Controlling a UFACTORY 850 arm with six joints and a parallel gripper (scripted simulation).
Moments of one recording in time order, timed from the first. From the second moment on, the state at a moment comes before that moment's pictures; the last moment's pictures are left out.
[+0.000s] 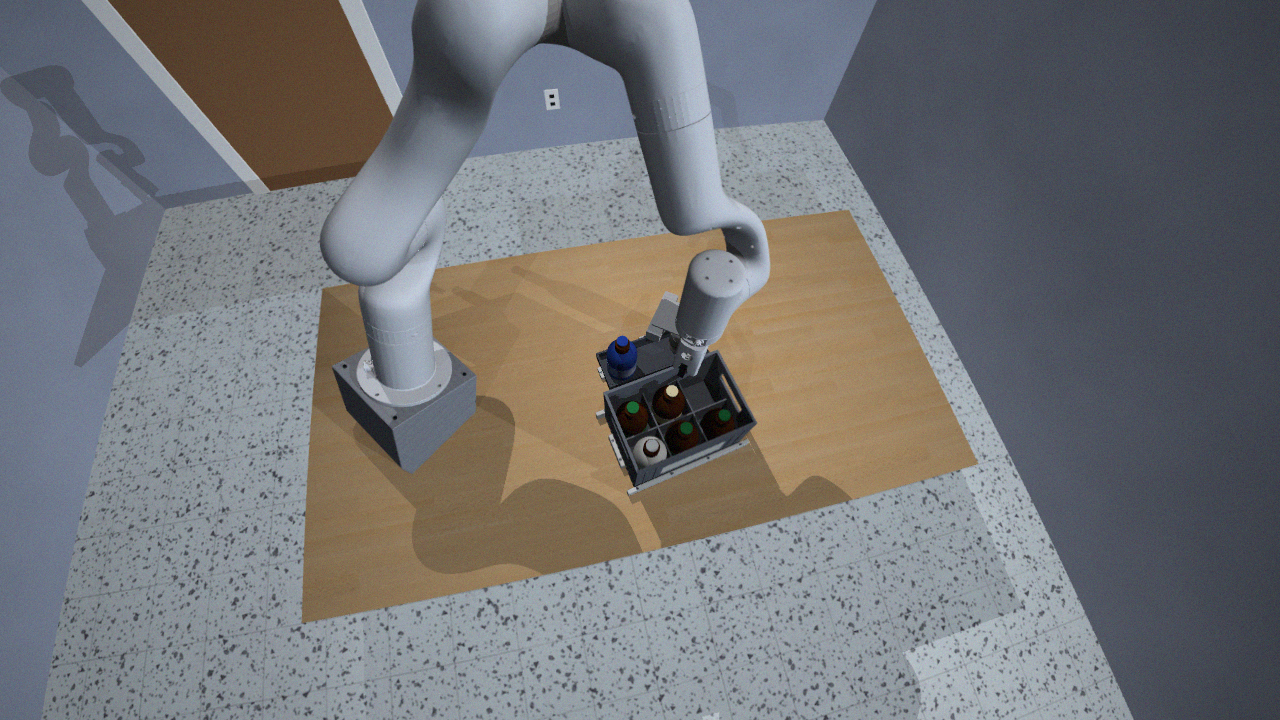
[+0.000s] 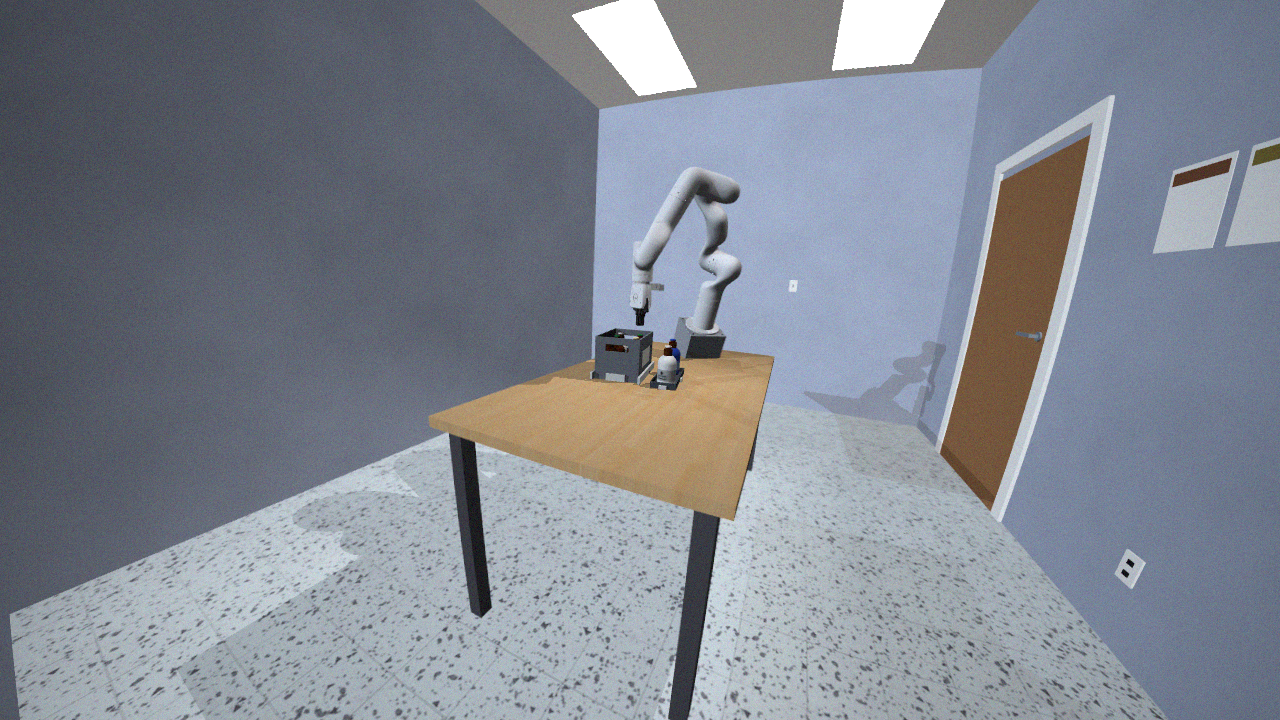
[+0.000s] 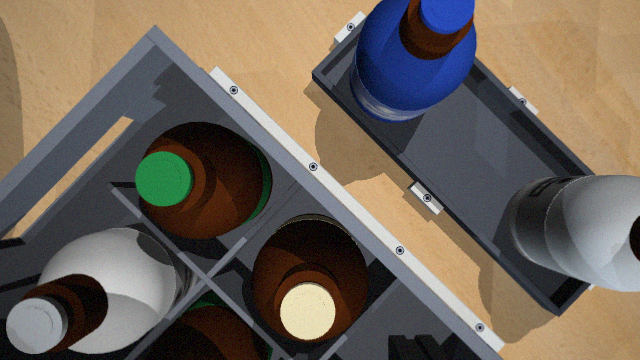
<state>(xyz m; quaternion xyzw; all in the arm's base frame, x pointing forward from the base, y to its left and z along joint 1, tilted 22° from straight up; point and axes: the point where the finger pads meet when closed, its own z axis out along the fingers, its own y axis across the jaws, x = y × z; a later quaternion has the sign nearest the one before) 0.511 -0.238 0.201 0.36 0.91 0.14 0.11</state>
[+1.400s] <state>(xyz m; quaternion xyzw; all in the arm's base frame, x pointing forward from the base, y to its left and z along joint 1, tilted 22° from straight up) 0.586 -0.107 0.256 0.37 0.91 0.15 0.12</state>
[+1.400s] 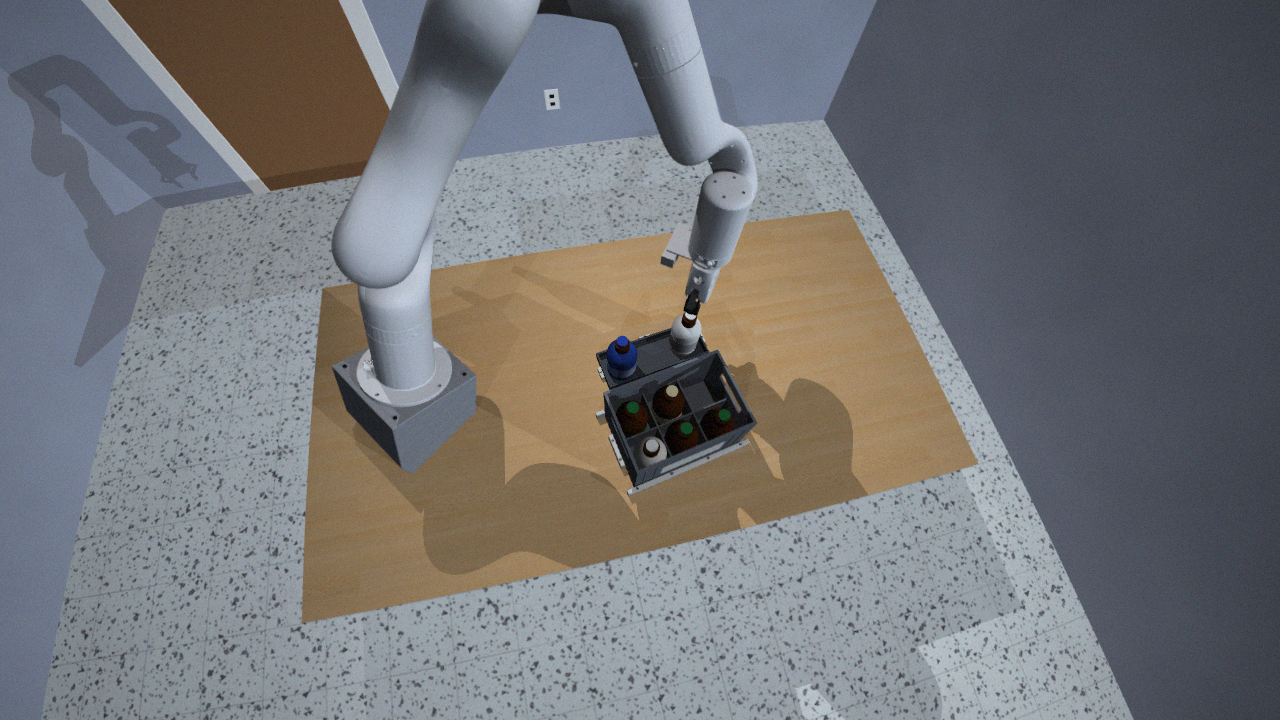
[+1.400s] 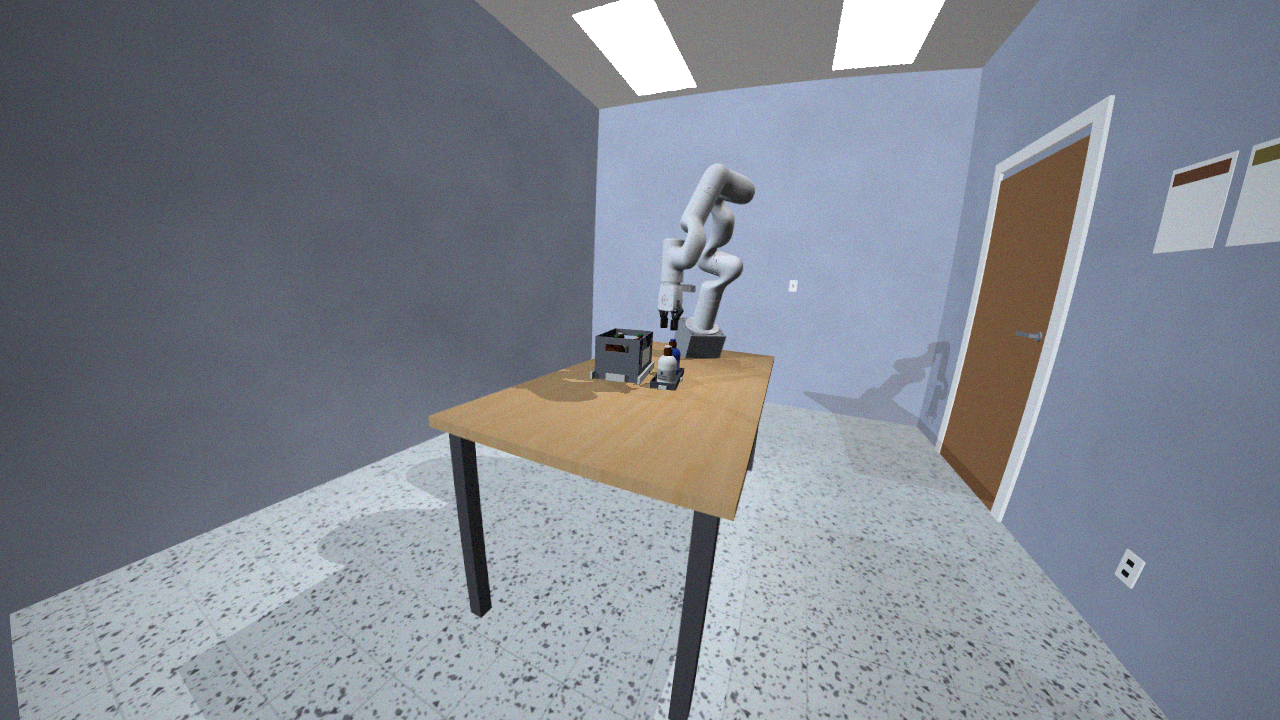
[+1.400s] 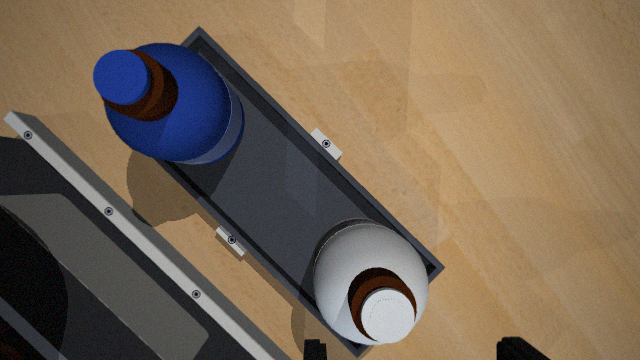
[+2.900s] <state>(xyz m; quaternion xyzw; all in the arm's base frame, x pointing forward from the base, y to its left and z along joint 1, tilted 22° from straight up) 0.592 -0.103 0.240 0.37 0.91 0.15 0.12</state>
